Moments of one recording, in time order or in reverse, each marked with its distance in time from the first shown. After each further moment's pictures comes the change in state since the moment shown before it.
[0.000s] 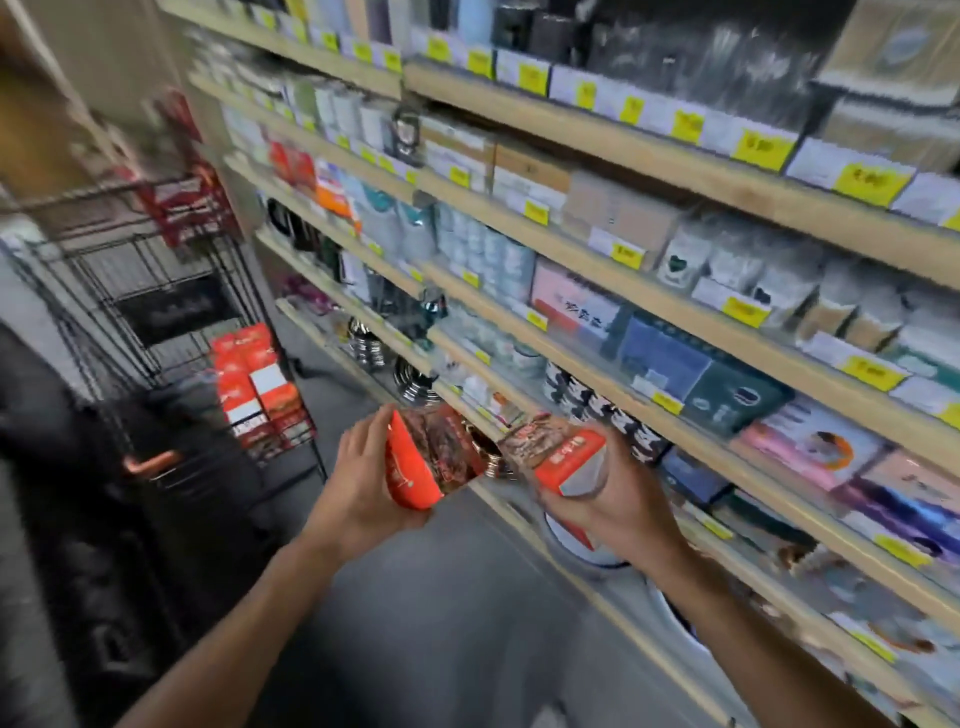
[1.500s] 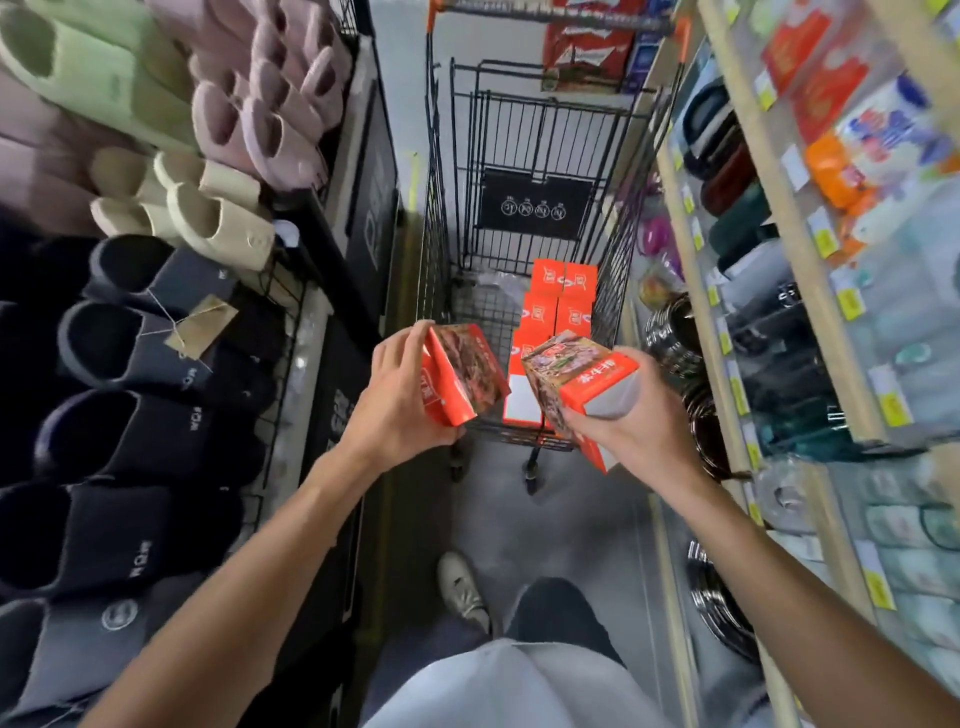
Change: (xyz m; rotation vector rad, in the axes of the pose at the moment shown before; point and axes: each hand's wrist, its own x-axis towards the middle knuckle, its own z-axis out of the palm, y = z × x) left_hand 0.119 -0.417 -0.239 0.051 0.338 -0.668; right_hand 0.329 -0.358 0.466 0.007 -0.602 -0.390
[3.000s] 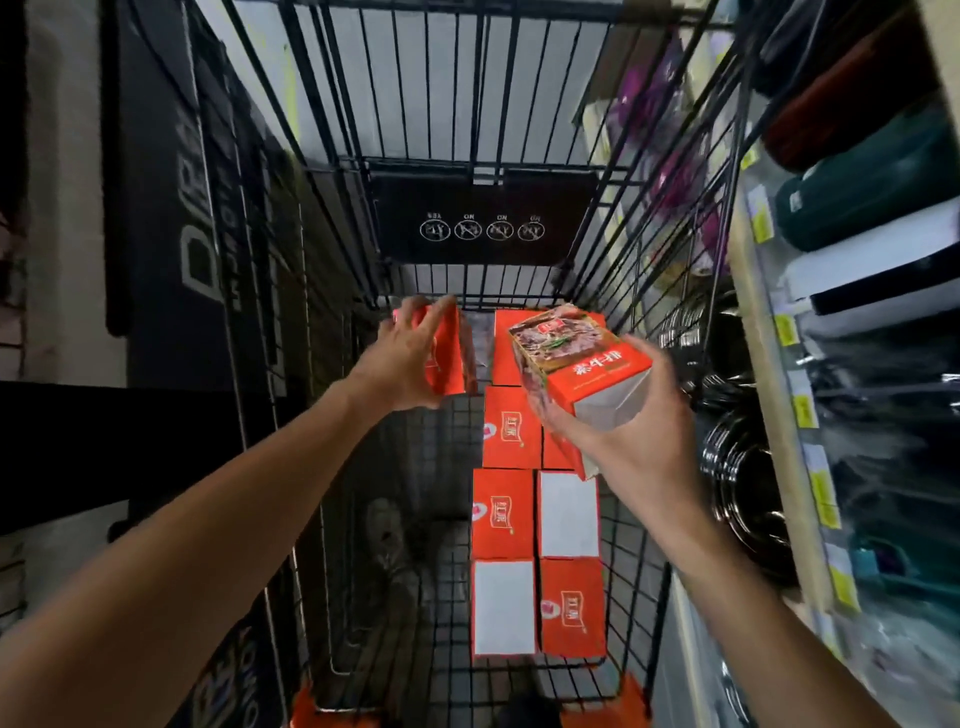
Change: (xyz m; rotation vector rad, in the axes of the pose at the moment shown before) left_hand 0.499 -0.152 0.236 0.275 -0.606 -0.062; right_hand 0.398 0.108 0.126 0.121 0.071 0.329
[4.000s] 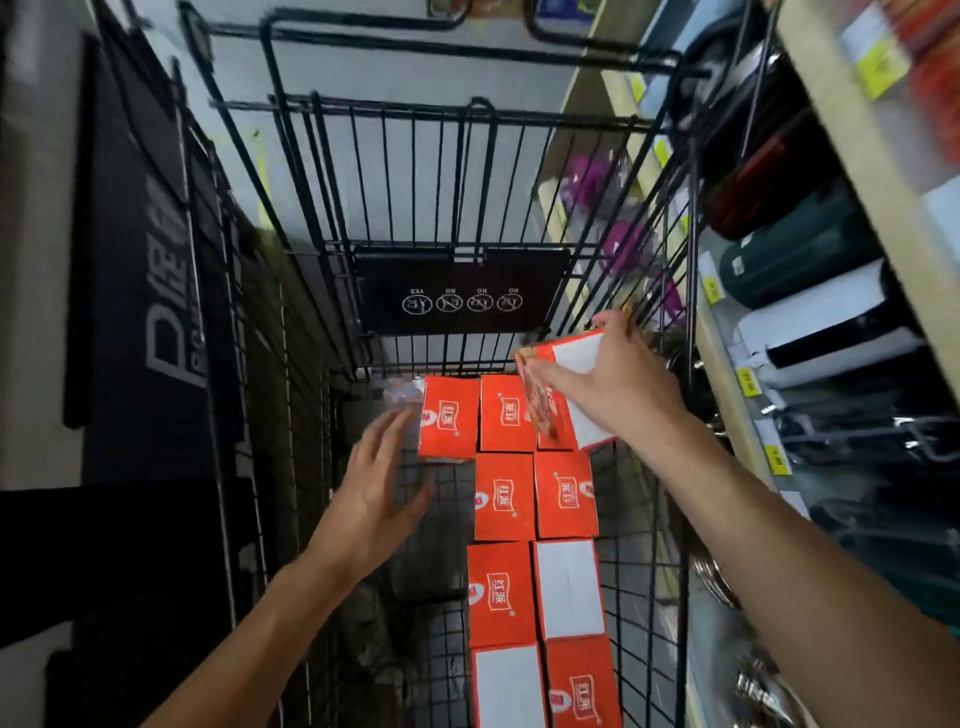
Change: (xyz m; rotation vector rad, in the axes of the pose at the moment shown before) left_hand -0.061 -0.024 0.040 -0.457 0.297 0.250; right_hand 0.104 -0.048 0.010 -0.592 -0.099 0.012
